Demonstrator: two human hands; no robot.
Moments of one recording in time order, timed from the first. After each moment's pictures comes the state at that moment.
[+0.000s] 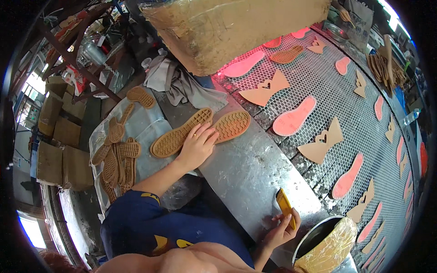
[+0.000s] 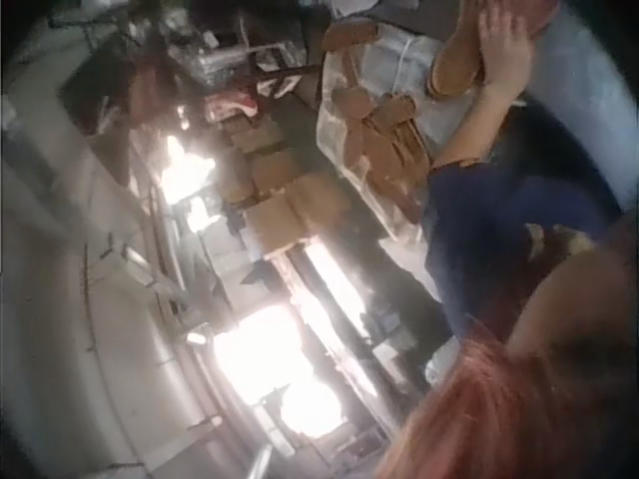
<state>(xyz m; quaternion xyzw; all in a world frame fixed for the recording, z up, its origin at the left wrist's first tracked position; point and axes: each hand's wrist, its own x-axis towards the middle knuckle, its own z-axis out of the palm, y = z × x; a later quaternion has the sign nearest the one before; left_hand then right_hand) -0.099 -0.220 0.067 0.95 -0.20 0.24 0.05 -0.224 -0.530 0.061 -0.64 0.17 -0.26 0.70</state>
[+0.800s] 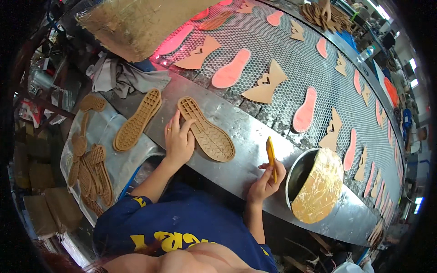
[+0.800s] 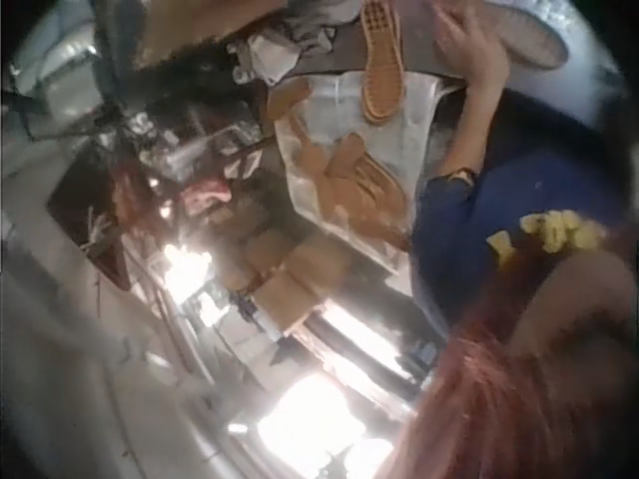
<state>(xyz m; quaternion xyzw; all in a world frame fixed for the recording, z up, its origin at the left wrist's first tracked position) -0.146 -0.323 0.059 0.95 -0.10 0.20 0.23 -0.241 -0.558 0.053 -0.68 0.11 -0.40 0.60</state>
